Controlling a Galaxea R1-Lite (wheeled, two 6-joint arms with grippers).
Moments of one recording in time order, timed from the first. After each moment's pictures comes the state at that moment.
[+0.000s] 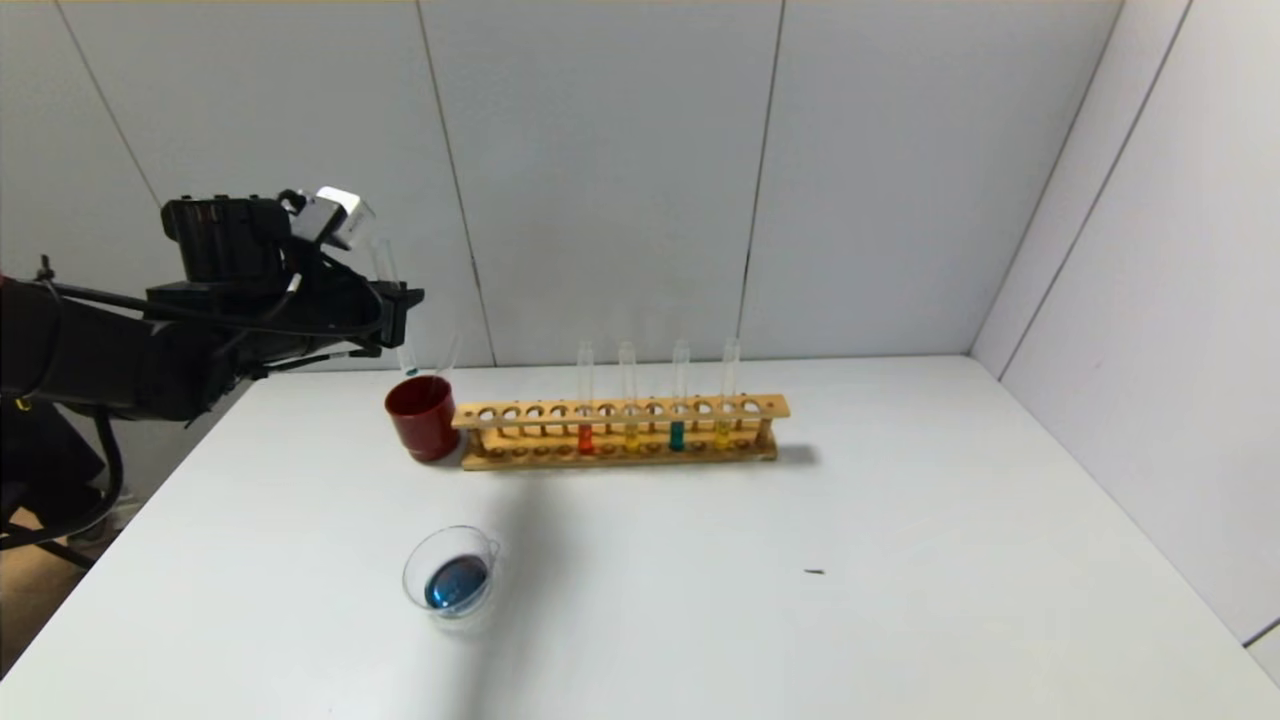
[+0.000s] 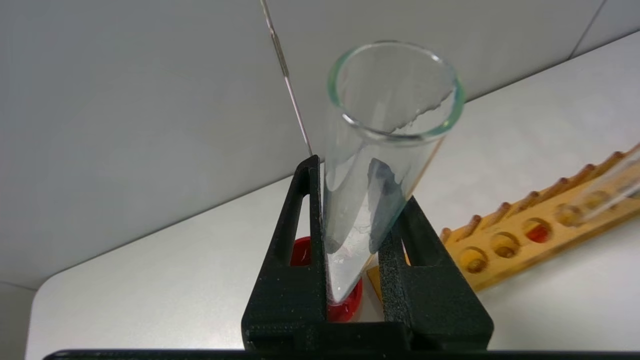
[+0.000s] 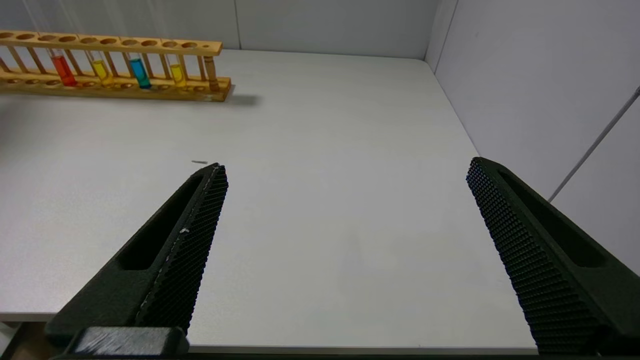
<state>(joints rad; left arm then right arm) -0.04 1.92 -1.17 -0.57 -0.26 0.21 0.00 0.00 0.00 0.00 0.02 -0.05</state>
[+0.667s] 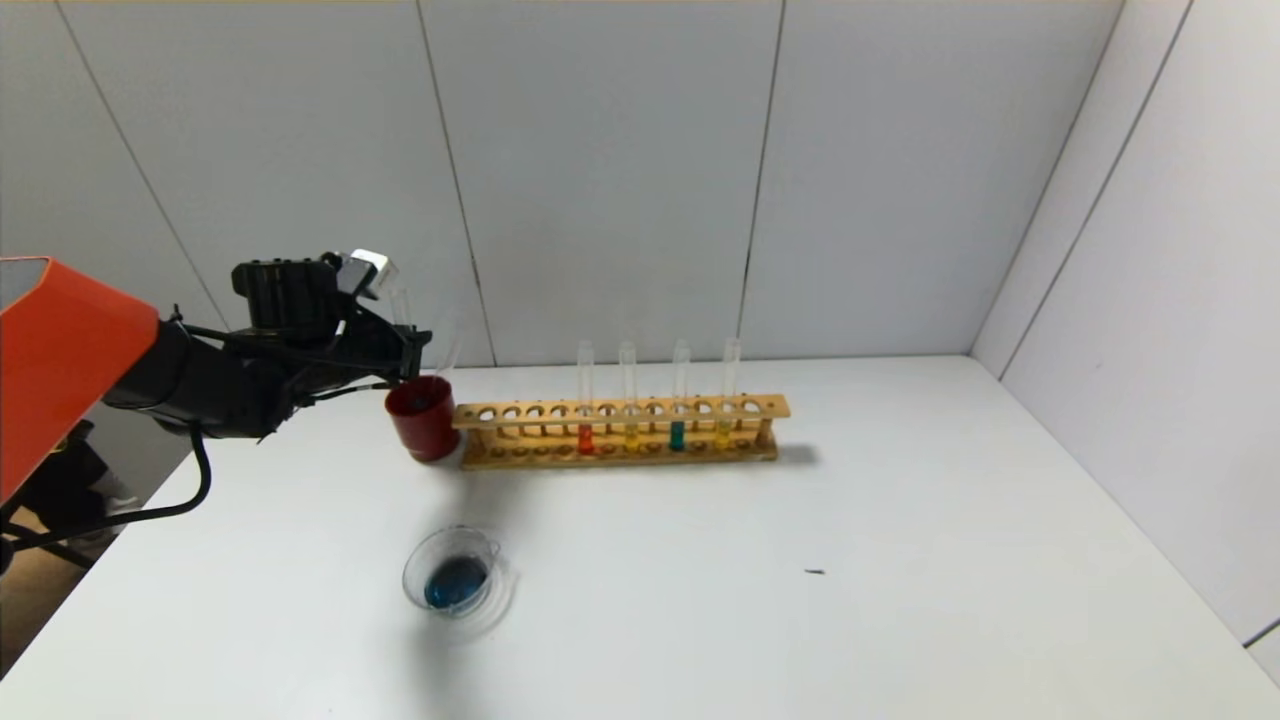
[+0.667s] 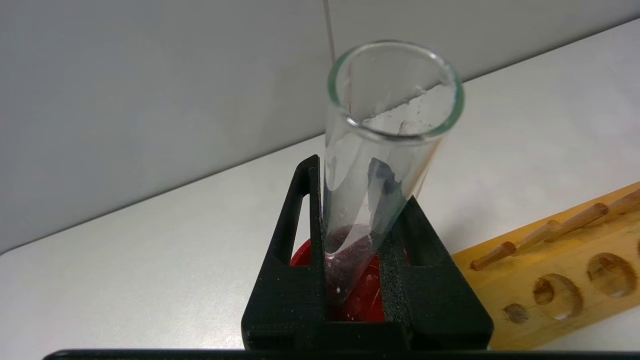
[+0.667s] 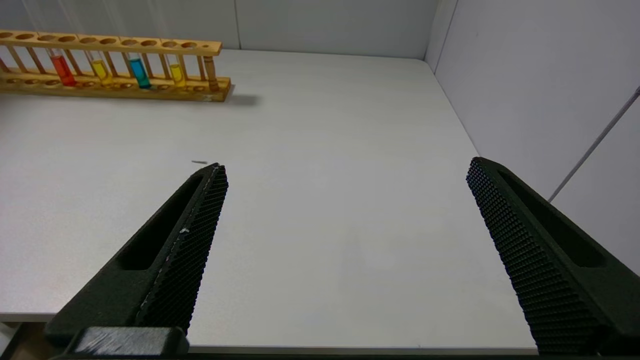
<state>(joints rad) 0.00 2.17 -1.26 -0.65 -0.25 0.21 0.00 0.00 0.00 0.00 0.02 -0.05</state>
